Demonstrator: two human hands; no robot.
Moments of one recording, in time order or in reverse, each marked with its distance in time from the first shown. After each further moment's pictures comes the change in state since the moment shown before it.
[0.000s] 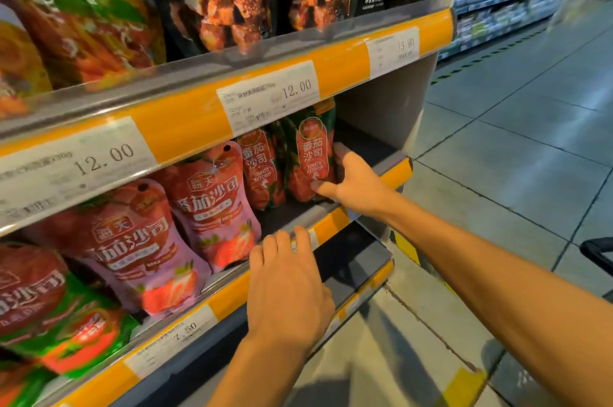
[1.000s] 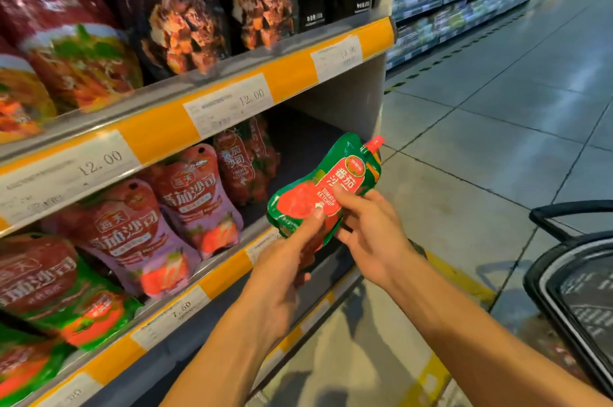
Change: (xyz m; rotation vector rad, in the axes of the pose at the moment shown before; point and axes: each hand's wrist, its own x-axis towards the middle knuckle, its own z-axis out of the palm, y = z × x) left_hand -0.023 0.032 -0.033 -1.714 -0.338 -0.503; right_hand -0.133 -0.035 0.002 1.048 0.402 0.383
